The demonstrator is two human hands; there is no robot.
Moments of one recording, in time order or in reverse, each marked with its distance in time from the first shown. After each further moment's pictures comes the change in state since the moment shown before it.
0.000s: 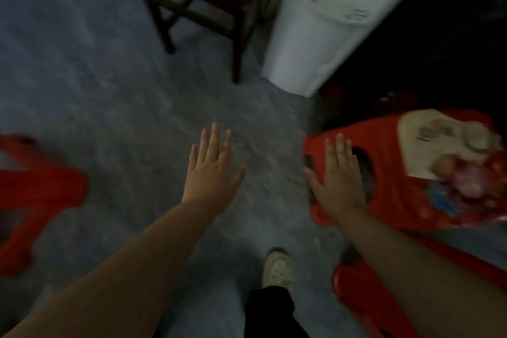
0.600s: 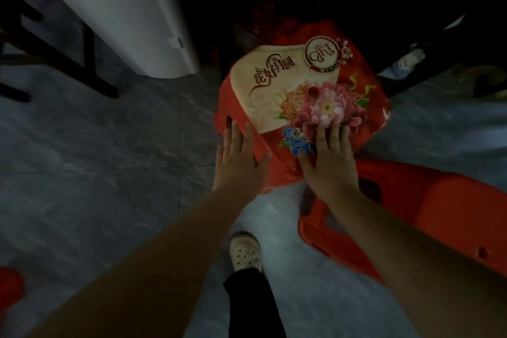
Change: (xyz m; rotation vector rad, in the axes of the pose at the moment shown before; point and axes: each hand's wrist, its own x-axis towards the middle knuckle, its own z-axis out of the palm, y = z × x) left_hand 0.032 0.311 0.153 -0.052 -0.341 0.262; right_hand -0.073 0.272 0.005 0.114 -0.064 0.481
